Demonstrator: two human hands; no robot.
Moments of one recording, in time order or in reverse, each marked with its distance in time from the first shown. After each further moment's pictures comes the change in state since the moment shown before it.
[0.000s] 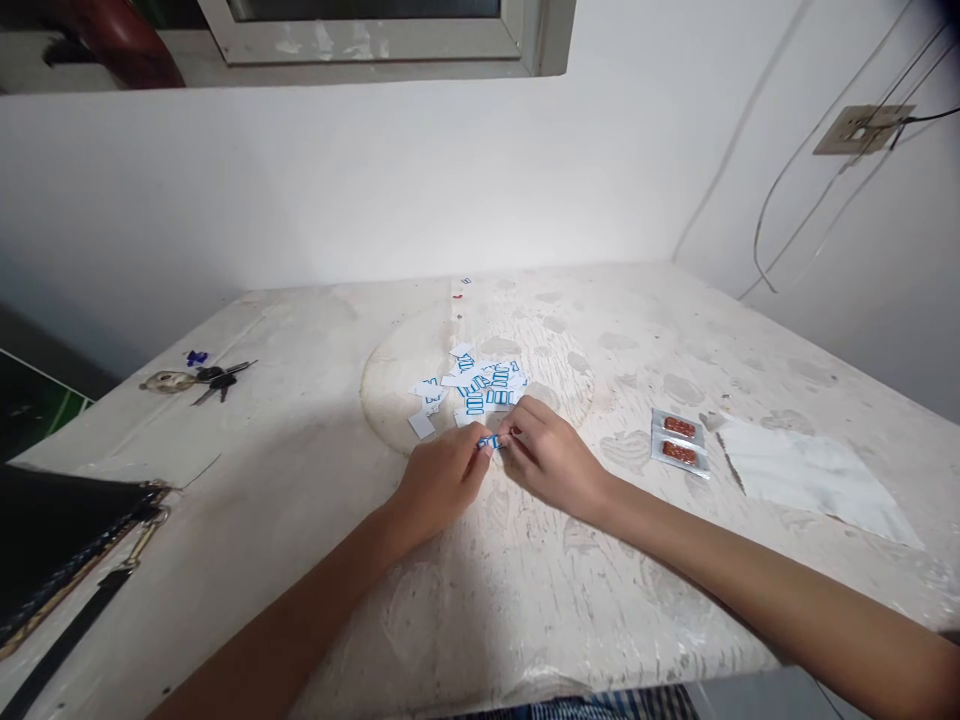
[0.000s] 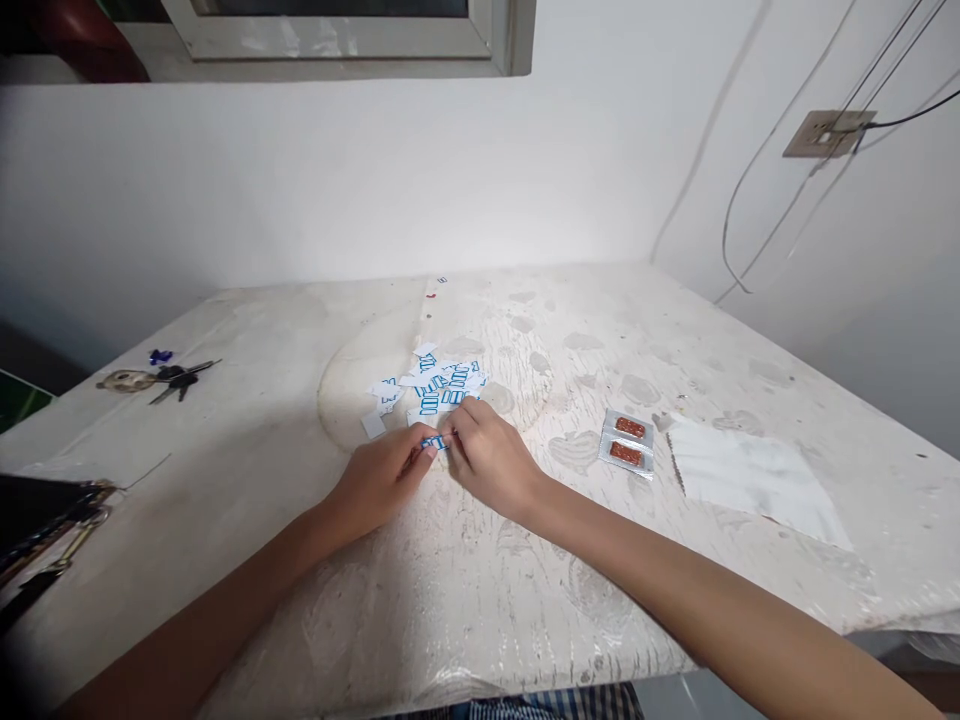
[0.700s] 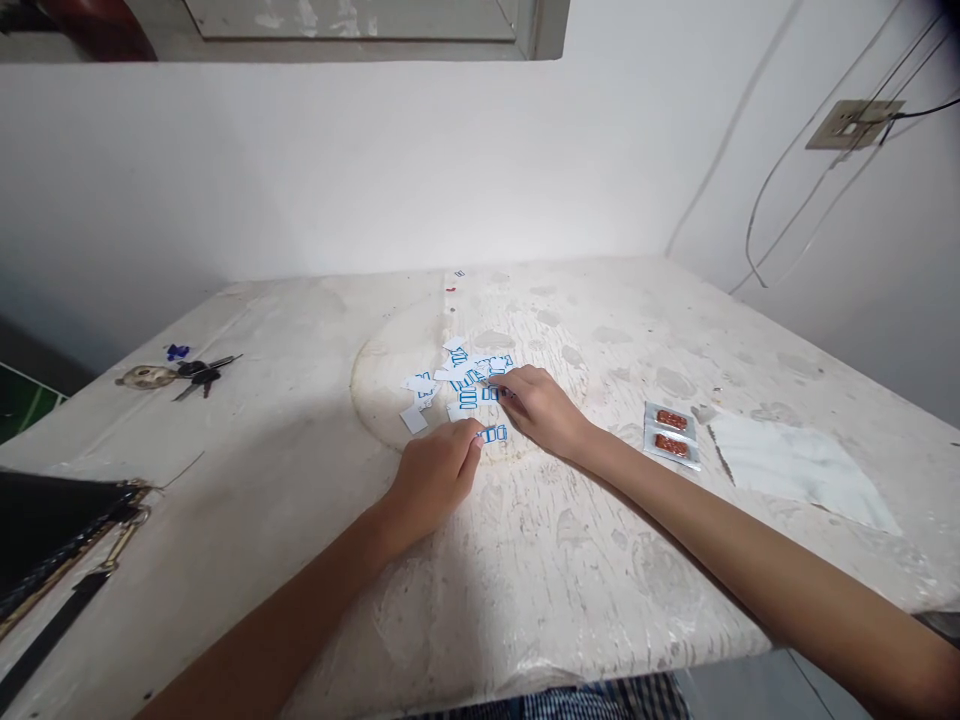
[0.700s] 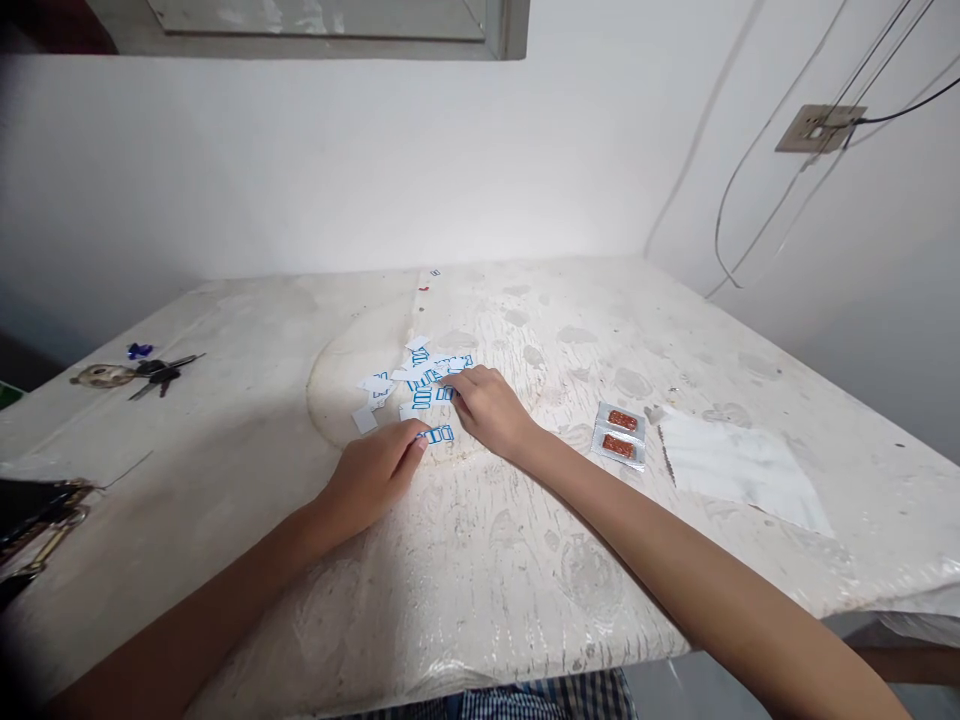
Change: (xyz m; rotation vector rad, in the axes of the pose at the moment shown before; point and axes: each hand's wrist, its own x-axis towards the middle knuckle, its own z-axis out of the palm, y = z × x) left_hand 0.002 -0.001 0.005 0.095 0.005 0.000; right_hand 0.034 0.050 0.004 -0.203 0.022 -0.171
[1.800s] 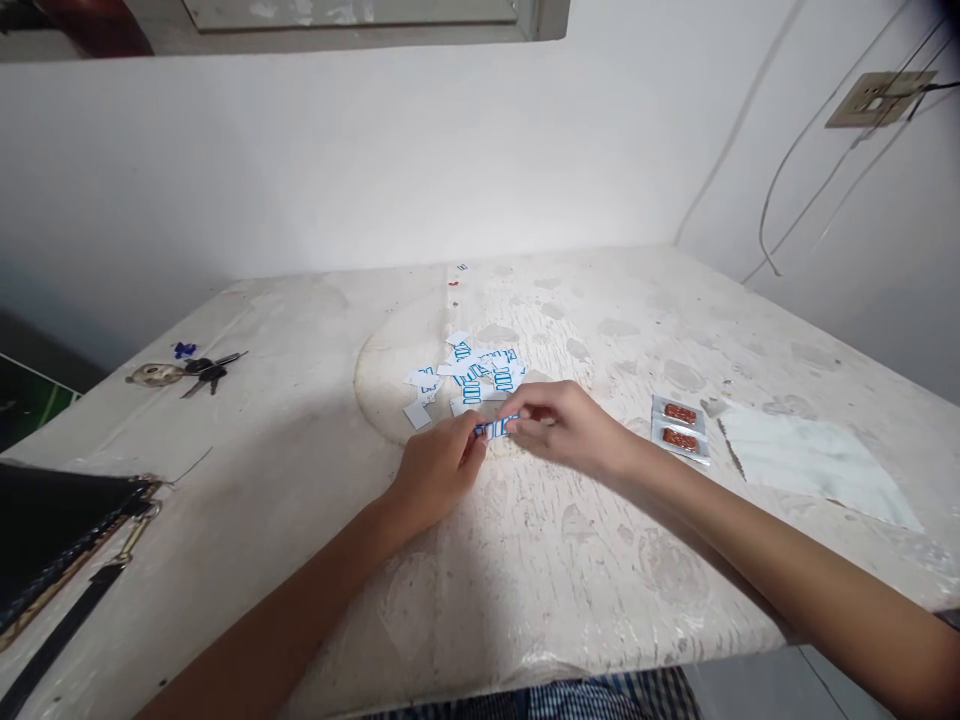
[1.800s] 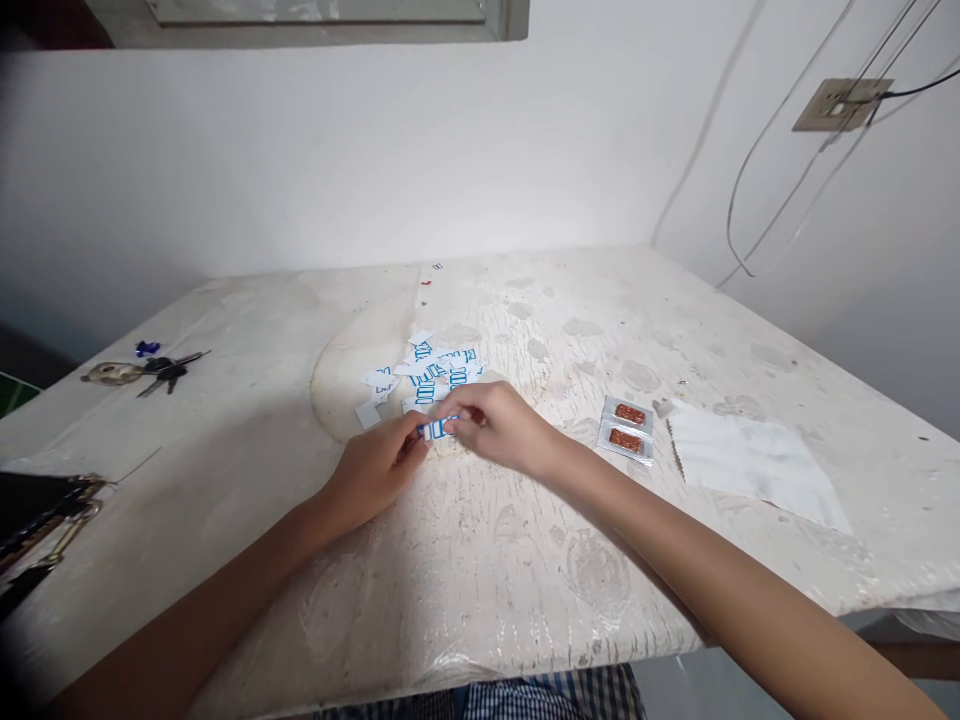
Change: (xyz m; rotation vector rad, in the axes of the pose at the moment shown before) left_hand 0.000 0.001 -0.003 -0.106 0.008 -0.034; right_hand -0.013 -0.034 -0.038 0.637 -0.157 0.184
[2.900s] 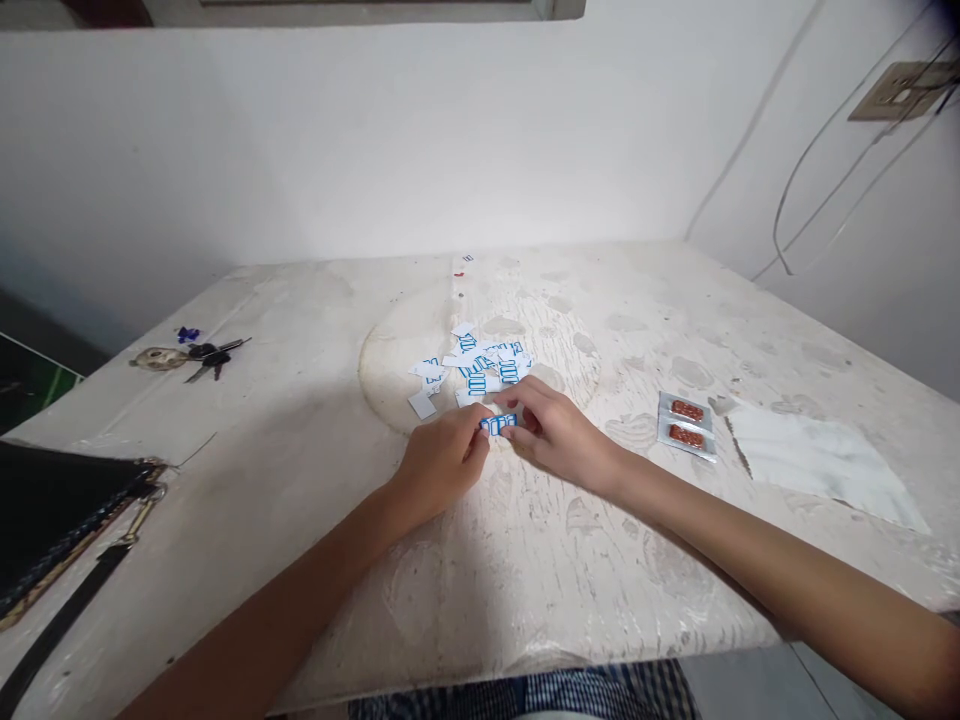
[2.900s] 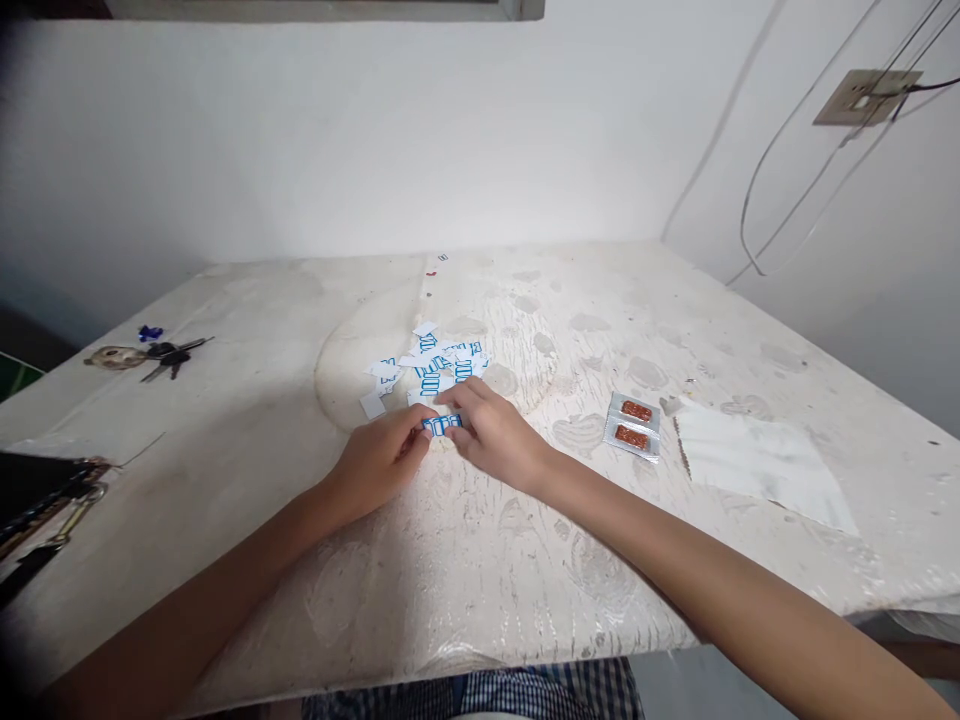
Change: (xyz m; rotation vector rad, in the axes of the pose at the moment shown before) left_hand -0.002 -0.002 0.001 -0.015 -0.005 0.015; right_hand -0.007 0.007 0.022 -0.251 0.074 -0.005
